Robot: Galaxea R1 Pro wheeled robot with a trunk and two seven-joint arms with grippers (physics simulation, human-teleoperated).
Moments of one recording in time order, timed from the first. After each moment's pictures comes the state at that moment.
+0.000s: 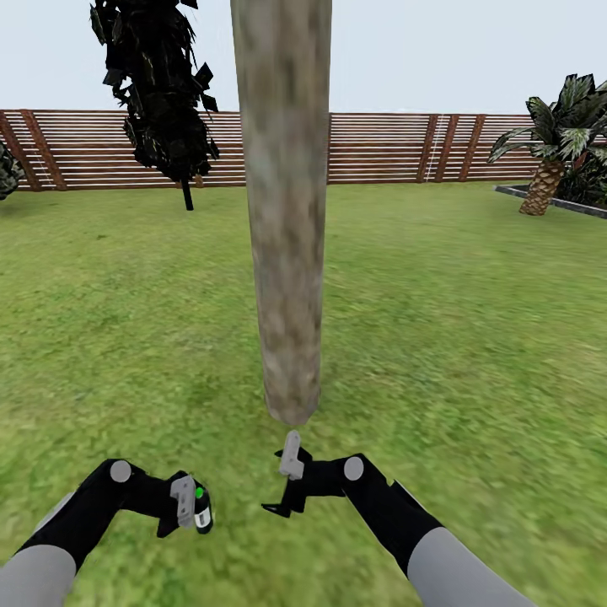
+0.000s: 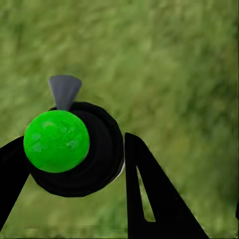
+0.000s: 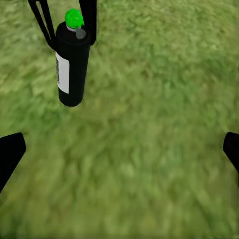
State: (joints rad) left arm -0.57 0.24 -0.01 -0.77 -0.73 -0.12 -1.21; right arm -0.64 0.11 0.50 -0.76 0.41 -0.06 0.75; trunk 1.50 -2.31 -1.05
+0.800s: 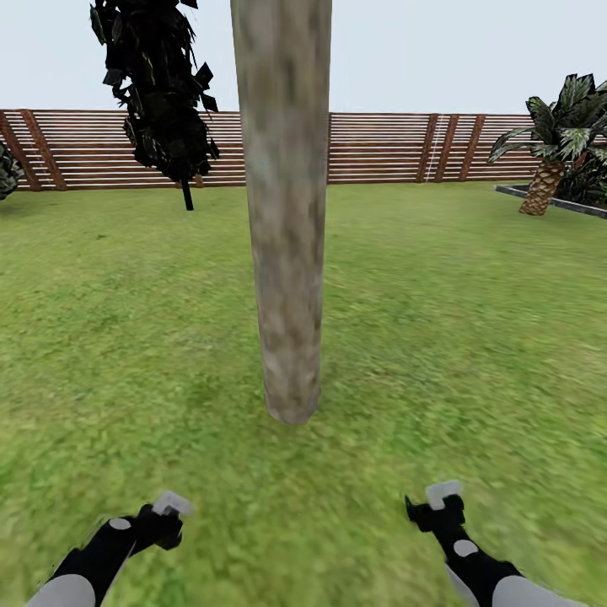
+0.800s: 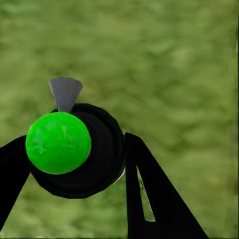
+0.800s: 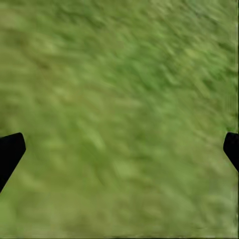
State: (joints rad) left arm -0.57 0.12 0.43 -0.37 -0.73 0.04 -0.42; right arm -0.62 -0.11 0.19 -0.10 0.07 -0.37 -0.12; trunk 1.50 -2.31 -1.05
